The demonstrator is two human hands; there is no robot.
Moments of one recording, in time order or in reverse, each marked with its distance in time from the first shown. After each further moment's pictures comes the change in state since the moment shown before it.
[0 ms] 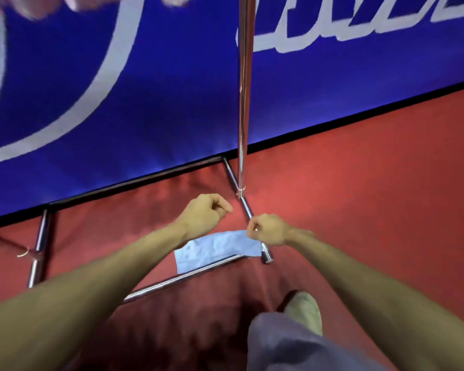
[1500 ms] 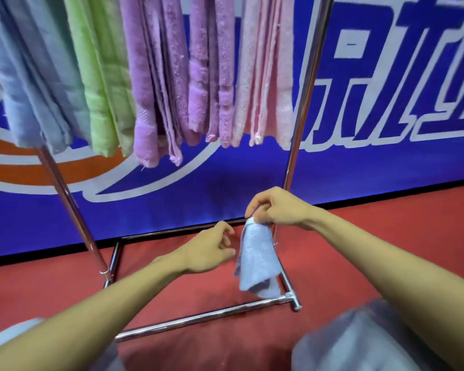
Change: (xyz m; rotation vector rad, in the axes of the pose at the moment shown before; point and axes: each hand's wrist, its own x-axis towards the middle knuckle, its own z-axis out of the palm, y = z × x) left_hand -0.190 0.016 -0.128 0.188 0.068 0.258; right_hand -0.160 -0.234 -0.085 0.052 0.301 -0.362
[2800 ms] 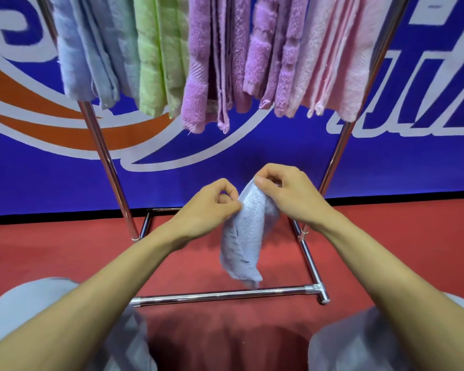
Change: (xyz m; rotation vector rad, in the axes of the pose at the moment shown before) left_hand -0.038 -0.030 -0.040 -0.432 0.298 -0.065; right_hand 0.007 -0.051 0.062 0.088 0.262 -0.249
